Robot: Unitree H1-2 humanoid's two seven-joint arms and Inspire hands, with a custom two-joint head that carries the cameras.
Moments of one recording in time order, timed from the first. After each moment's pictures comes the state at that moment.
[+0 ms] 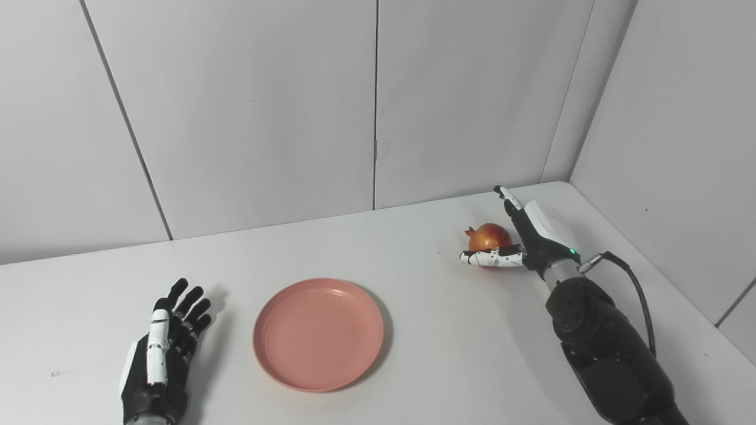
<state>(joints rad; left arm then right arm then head) -0.22 0.01 0.08 0.05 -0.22 0.18 -0.08 -0.39 -0.42 0.02 0.03 -0.62 0.40 0.10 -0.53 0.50</state>
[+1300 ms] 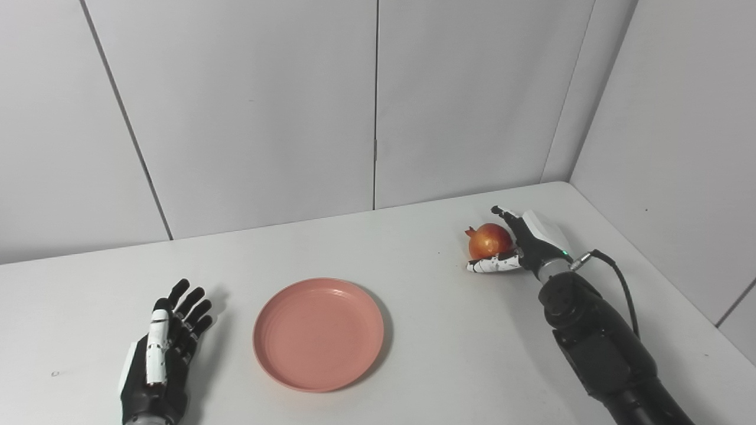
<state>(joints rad) -0.22 0.01 0.08 0.03 -0.21 0.20 -0.08 -0.47 -0.44 0.05 0.28 -0.52 0.38 0.04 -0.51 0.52</state>
